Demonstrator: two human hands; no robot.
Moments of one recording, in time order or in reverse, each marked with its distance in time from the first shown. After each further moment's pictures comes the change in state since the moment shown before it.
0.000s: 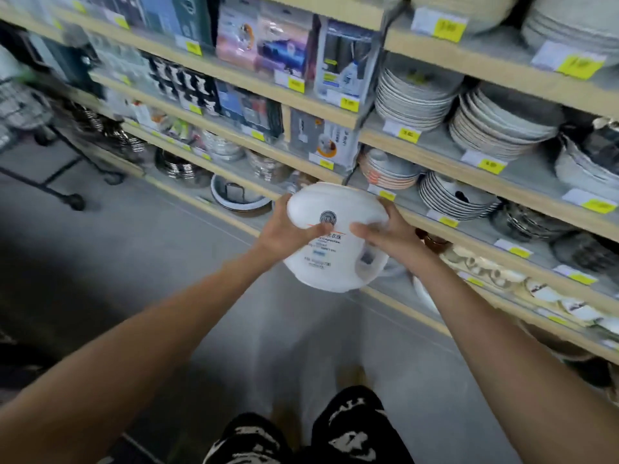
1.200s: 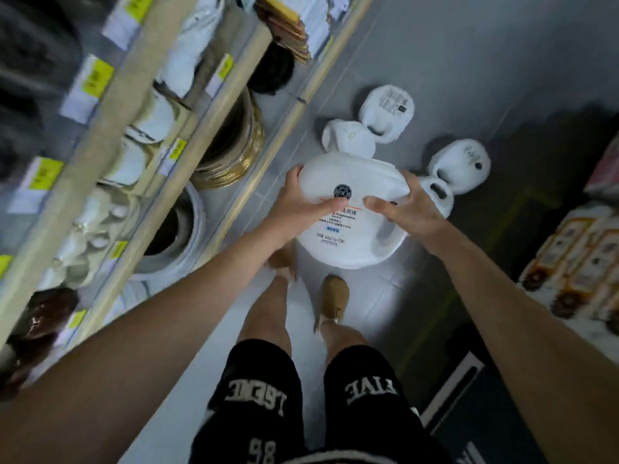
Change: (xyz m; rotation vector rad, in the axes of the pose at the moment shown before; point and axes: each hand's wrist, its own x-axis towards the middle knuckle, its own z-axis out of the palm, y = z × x) left_hand -0.117 -0.094 0.876 0.775 -1.378 -0.005; right_hand -0.381 0.570 -0.447 0.742 1.148 0.697
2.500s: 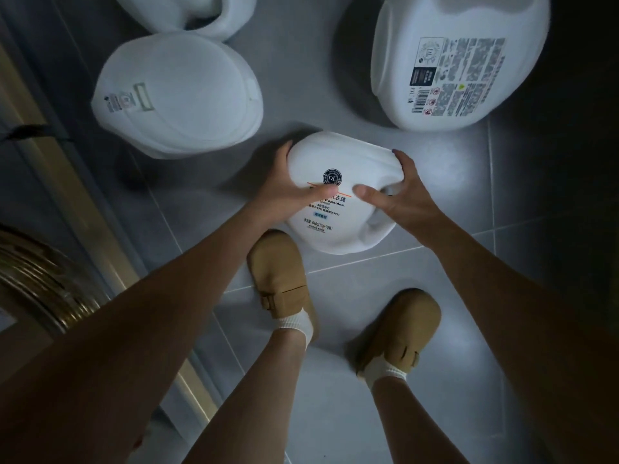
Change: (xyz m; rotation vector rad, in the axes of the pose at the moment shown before) left_hand 0.466 -0.233 0.188 0.677 -0.575 -0.069; right_hand 0.327 0.396 0.089 0.718 0.484 0.341
